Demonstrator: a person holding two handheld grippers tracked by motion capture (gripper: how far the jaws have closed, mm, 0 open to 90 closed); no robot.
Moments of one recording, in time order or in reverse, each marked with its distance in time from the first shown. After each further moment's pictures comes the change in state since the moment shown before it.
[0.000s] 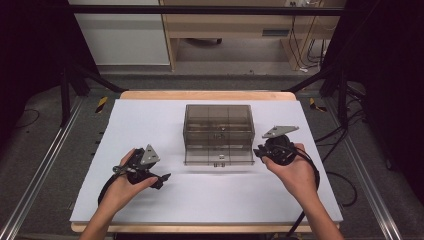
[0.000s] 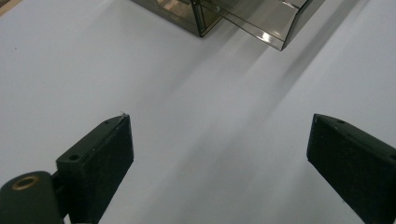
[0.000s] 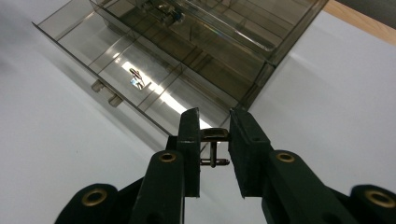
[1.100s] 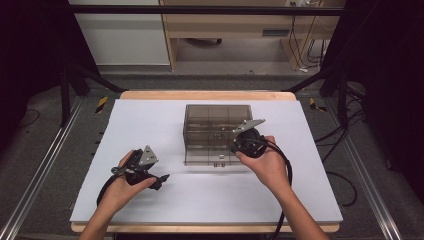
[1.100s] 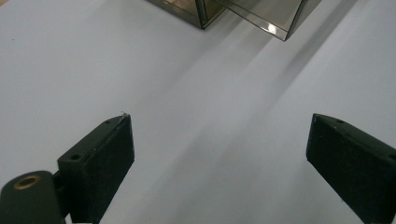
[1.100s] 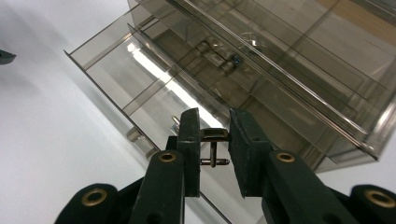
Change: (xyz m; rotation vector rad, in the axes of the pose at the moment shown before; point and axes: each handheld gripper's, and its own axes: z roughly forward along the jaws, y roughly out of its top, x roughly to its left) left arm 0.002 -0.006 0.000 0.003 -0.002 -0.011; right arm 0.036 0.040 0.046 0.023 0.069 -0.064
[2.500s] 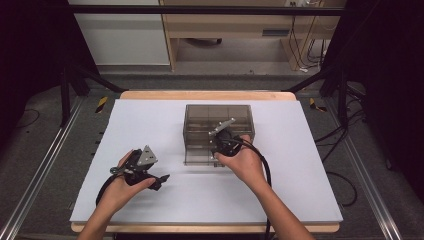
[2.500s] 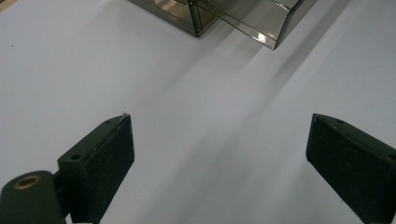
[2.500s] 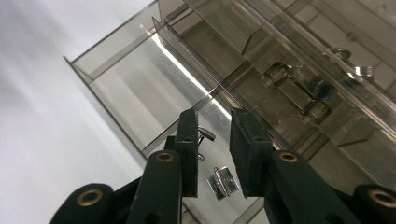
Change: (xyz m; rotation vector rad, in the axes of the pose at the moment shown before) left arm -0.001 0.002 -0.006 -0.020 -0.016 -0.001; right arm 0.027 0.022 0.055 0.088 0.046 -0.047
